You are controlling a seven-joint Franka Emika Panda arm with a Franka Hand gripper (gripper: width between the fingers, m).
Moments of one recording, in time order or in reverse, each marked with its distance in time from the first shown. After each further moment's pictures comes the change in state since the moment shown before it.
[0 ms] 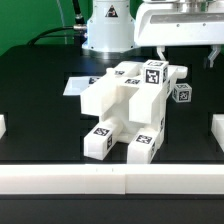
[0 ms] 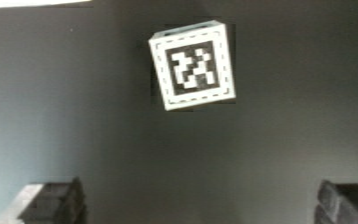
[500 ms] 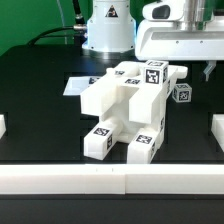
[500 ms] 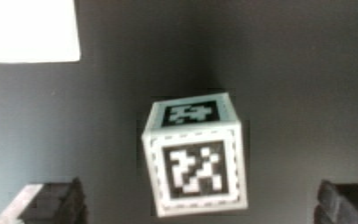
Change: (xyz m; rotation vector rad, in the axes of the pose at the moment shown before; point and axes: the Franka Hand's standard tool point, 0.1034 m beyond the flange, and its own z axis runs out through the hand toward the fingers) arm -0.021 -0.004 0.028 -0.028 -0.004 -0.031
